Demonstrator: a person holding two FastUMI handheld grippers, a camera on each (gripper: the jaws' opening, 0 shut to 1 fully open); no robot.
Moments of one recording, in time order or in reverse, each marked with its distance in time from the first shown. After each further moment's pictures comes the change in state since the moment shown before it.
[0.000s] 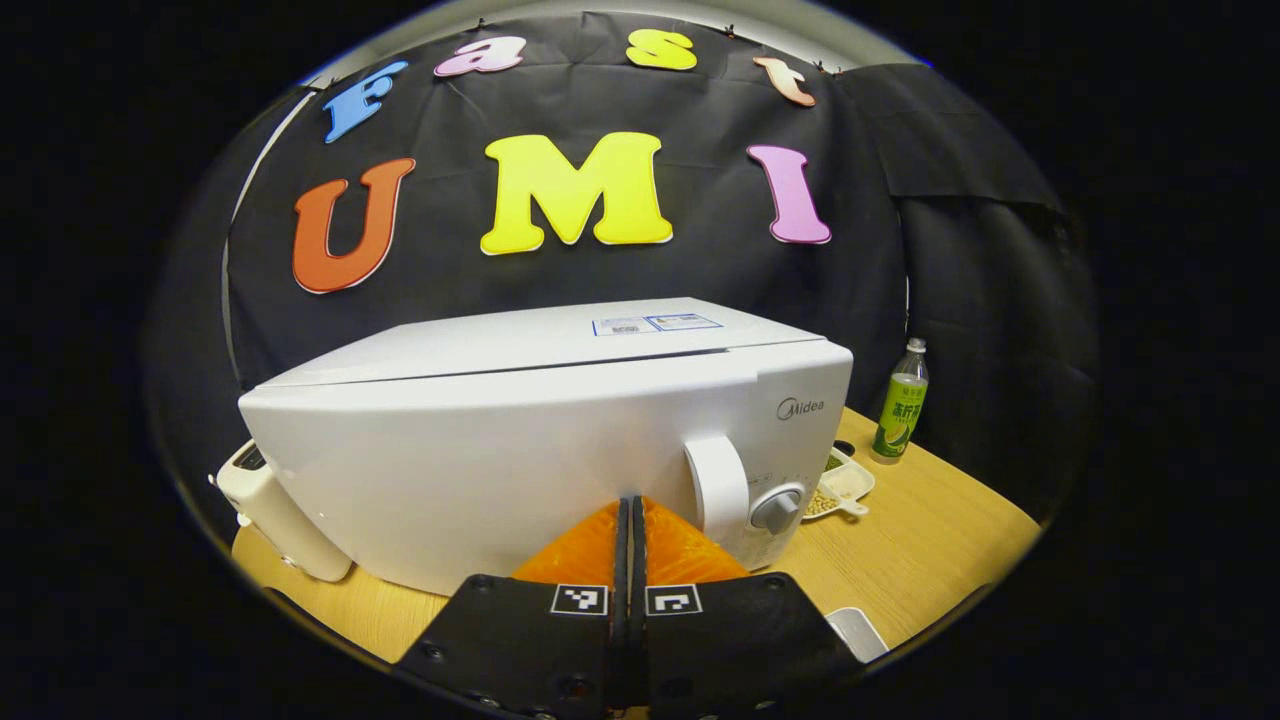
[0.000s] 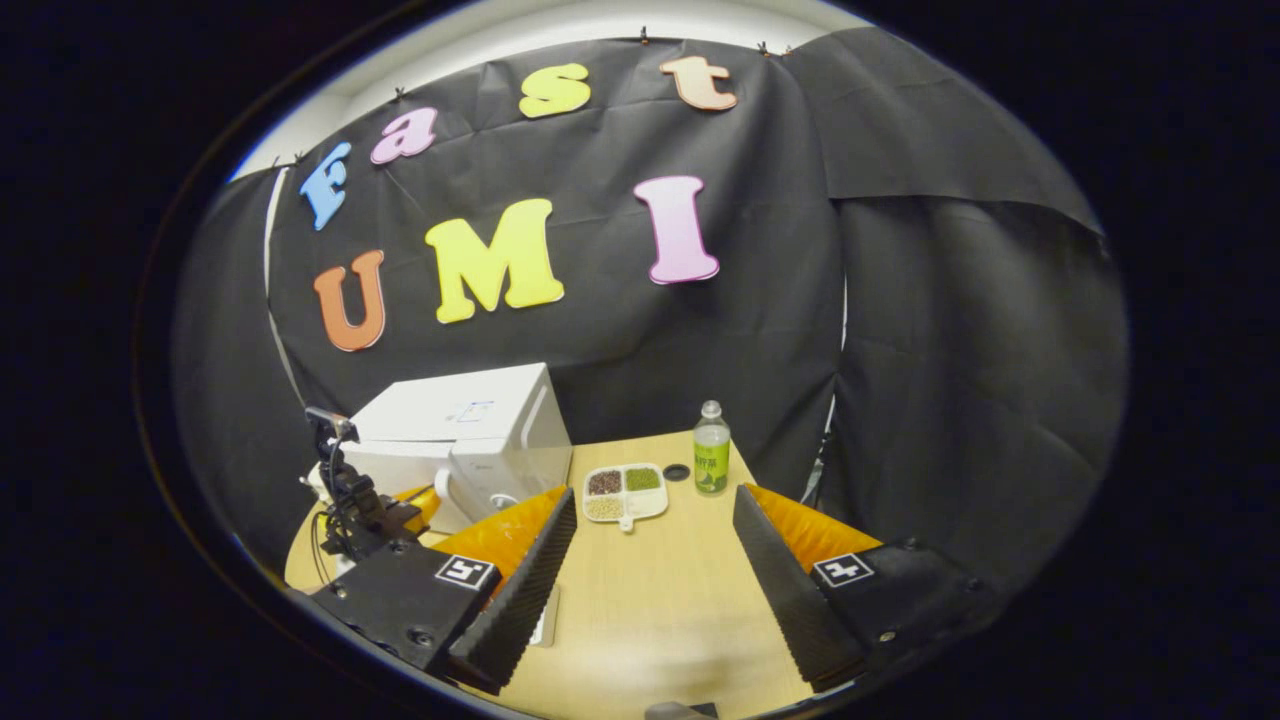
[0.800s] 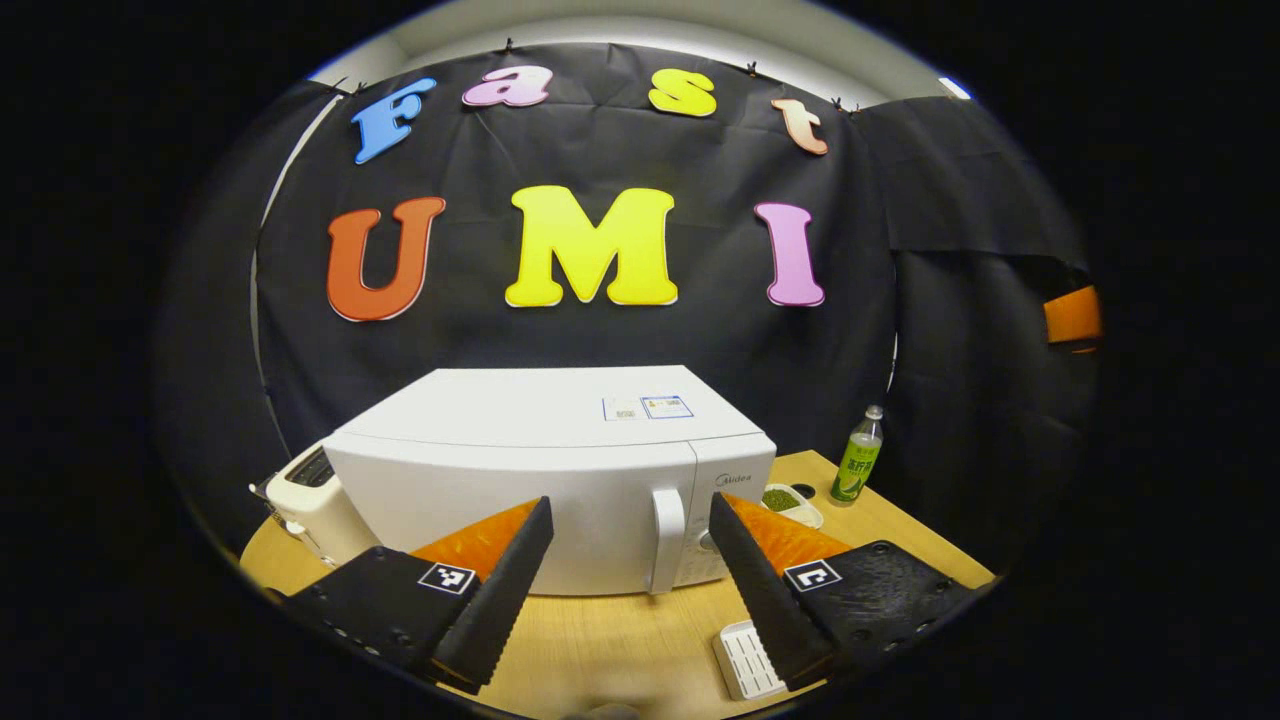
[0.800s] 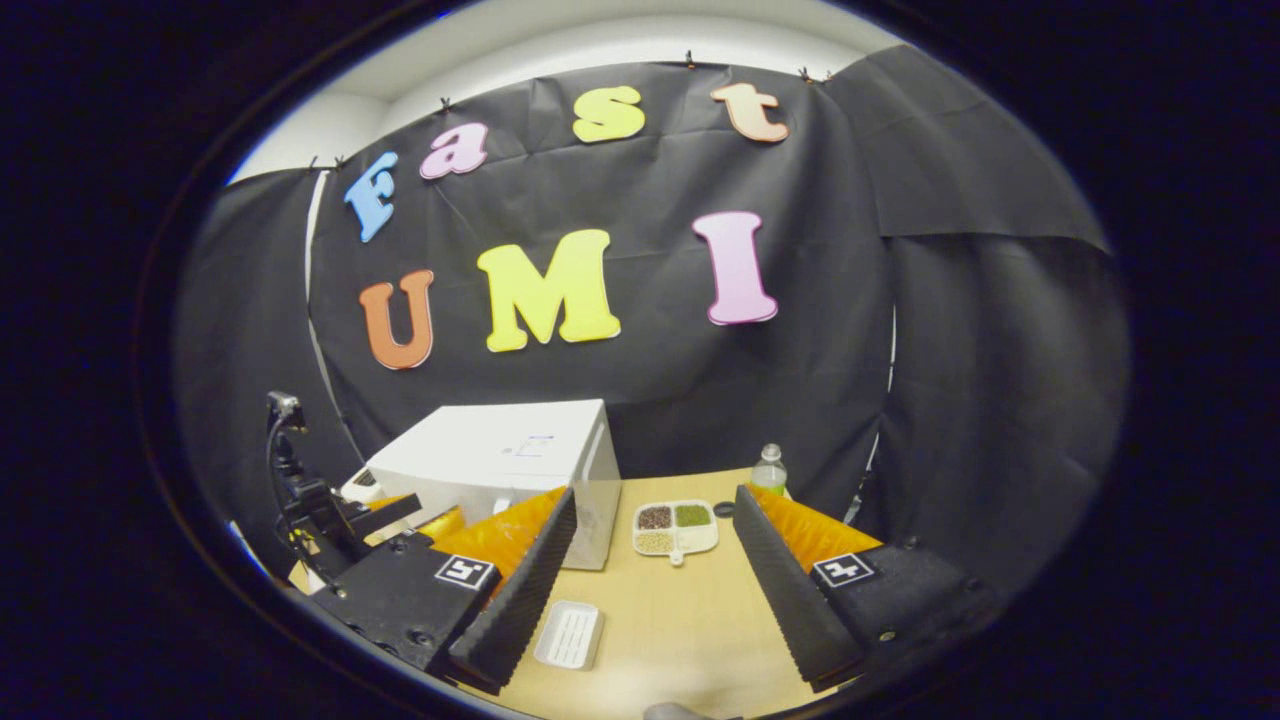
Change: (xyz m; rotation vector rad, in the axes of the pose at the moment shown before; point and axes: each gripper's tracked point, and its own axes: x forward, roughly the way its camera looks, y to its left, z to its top) left arm -0.102 0.001 0.083 -0.067 -0.088 0.028; right arm -0.002 0.075 0.036 -0.057 -0.118 0.128
